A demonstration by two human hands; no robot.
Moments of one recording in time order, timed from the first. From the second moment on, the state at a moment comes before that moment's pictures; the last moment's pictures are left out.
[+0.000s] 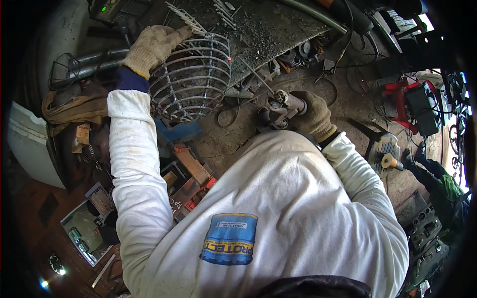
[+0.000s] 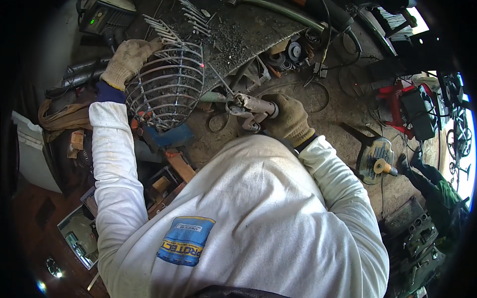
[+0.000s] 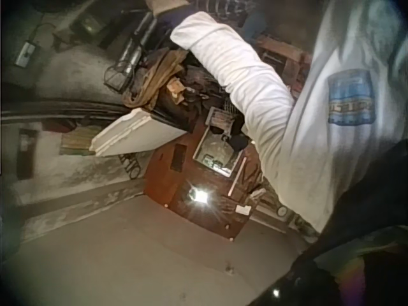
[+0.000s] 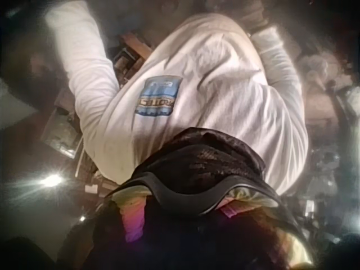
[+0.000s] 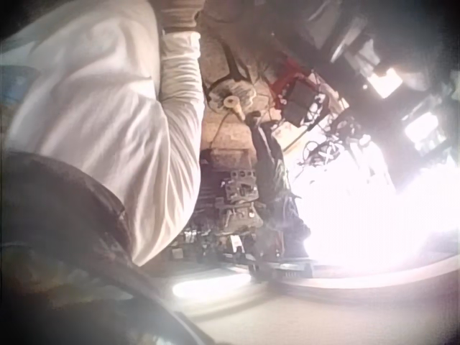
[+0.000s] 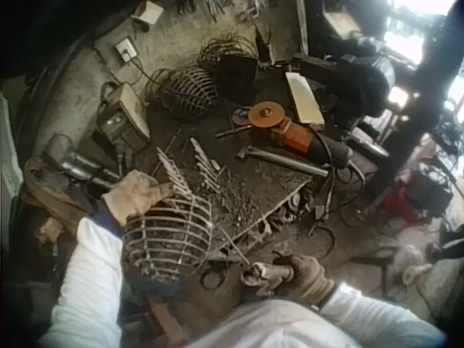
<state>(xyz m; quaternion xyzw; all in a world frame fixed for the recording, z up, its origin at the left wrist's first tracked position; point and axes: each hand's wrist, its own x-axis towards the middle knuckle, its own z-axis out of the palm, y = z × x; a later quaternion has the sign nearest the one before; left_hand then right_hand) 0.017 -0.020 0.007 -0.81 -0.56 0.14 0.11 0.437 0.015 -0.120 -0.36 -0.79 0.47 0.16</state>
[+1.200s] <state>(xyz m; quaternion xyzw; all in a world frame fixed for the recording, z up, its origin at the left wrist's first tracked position) -0.004 -0.009 -0.008 -0.86 -0.49 0.08 0.11 0.422 0.008 -0.137 -0.32 -0.79 0.44 0.28</state>
